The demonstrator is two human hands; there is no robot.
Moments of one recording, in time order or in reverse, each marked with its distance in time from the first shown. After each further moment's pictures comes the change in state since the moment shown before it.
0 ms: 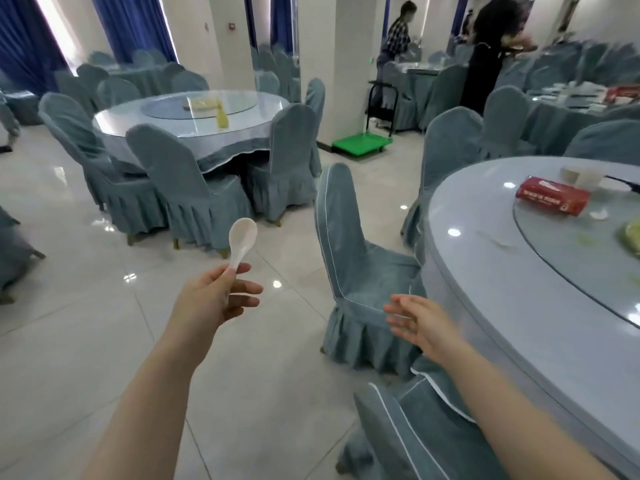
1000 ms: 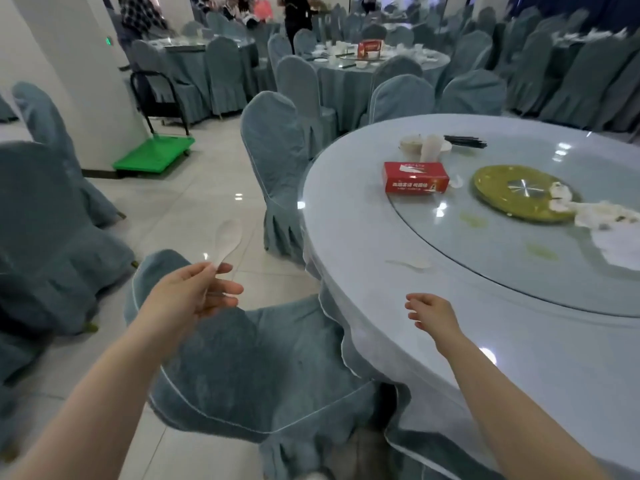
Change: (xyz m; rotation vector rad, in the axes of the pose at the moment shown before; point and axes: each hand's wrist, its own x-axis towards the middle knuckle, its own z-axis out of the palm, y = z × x) left_hand 0.495 0.068 0.322 0.237 -0.726 -0.051; right_hand 0.322 -0.082 -0.159 0.011 0.884 0.060
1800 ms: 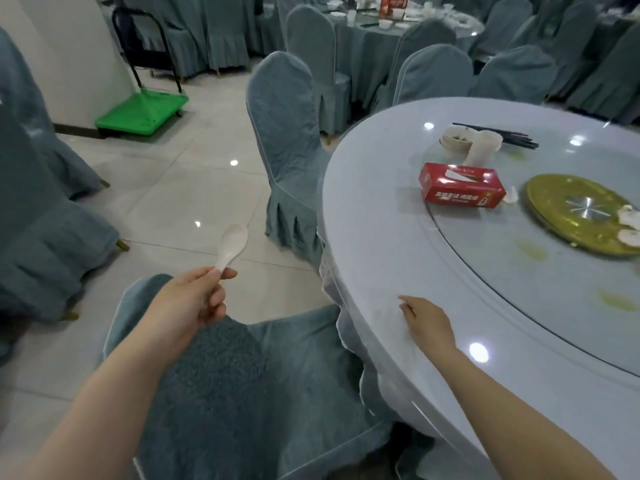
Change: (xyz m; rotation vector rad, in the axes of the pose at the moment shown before) left_hand 0.174 -0.010 -0.034 -0.107 -0.028 -0.139; right_hand 0.124 -0.027 0.106 -0.869 0.005 -0.349
